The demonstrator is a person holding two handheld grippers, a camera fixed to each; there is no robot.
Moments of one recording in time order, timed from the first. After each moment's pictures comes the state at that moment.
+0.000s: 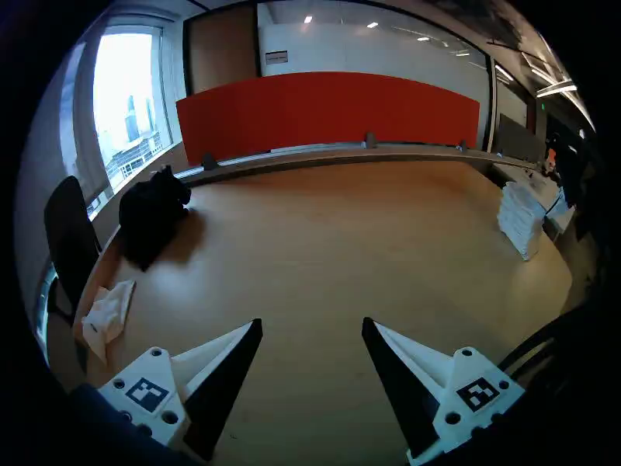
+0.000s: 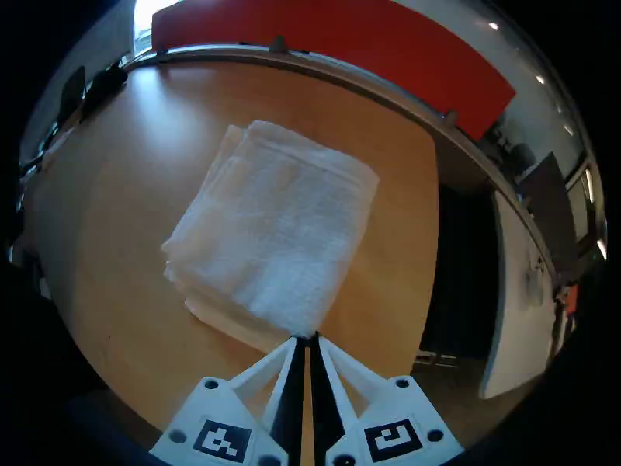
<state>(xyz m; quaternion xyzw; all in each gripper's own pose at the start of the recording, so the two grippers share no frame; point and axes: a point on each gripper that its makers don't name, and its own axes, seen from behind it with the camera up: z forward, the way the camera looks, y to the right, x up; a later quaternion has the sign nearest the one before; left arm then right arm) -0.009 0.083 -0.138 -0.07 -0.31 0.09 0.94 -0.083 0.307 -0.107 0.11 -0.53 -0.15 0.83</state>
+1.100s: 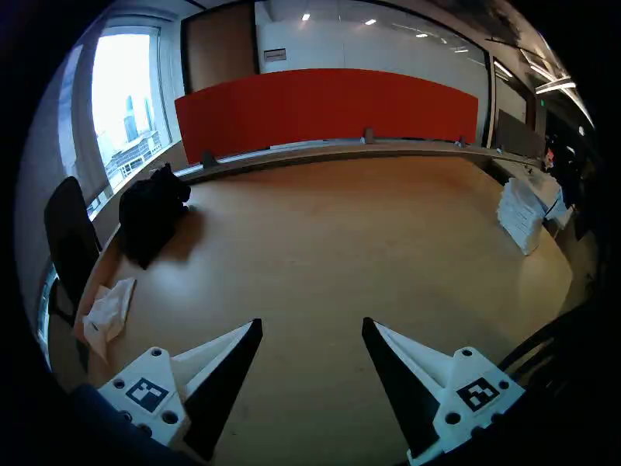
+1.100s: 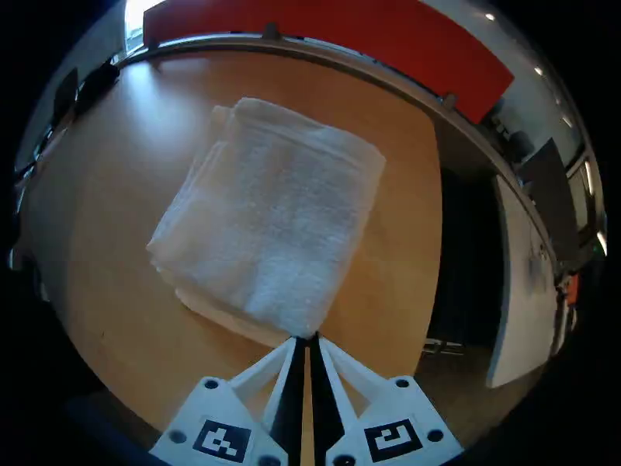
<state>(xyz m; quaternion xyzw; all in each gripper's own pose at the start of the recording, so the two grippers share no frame) -0.013 0.081 -0.143 -0.07 -0.32 0.09 0.94 -0.101 0.312 -0.117 0.10 -0.55 -0.15 0.82</state>
